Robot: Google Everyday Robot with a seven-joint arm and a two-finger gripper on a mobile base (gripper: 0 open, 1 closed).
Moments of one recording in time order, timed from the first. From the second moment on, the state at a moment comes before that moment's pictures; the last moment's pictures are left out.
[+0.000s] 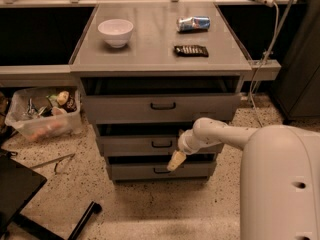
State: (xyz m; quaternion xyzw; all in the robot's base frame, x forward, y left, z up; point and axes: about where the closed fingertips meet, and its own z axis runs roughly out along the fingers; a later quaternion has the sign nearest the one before) arm 0.690 -0.088 0.427 -0.56 0.78 0.09 0.27
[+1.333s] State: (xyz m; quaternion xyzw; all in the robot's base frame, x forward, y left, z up) arm 0.689 -0.086 0.418 -0.56 0.79 0.13 0.22
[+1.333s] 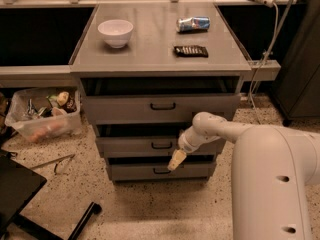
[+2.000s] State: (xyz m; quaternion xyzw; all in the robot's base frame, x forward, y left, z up) arm 0.676 -0.087 0.421 -0.56 0.79 0.15 0.21
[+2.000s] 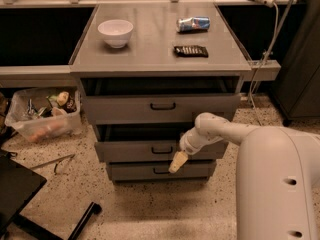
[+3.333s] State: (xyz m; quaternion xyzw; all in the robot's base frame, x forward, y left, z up) arm 0.573 -0.088 0.464 -0.57 0.78 0.22 0.15
